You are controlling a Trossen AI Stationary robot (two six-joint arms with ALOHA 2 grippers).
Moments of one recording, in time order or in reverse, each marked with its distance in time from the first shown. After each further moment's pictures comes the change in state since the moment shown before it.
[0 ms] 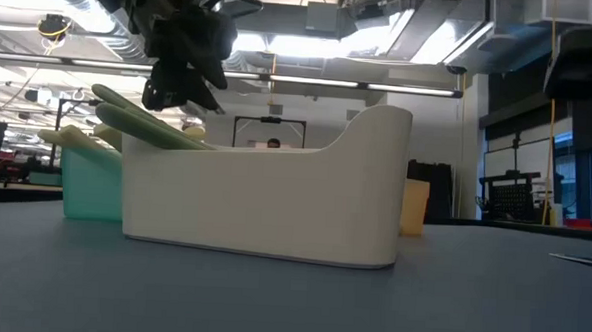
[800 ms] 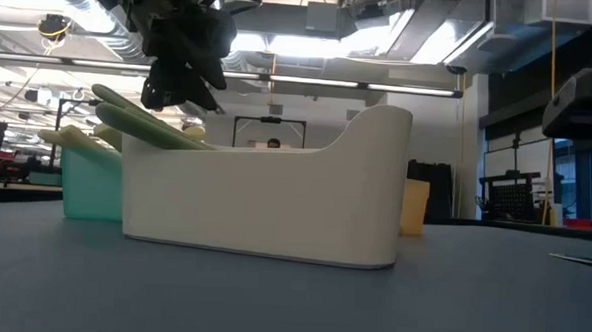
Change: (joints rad) left arm -0.026 0.001 0.000 0.000 -0.041 0.000; right arm 0.000 0.130 -0.002 0.064 0.020 -0.145
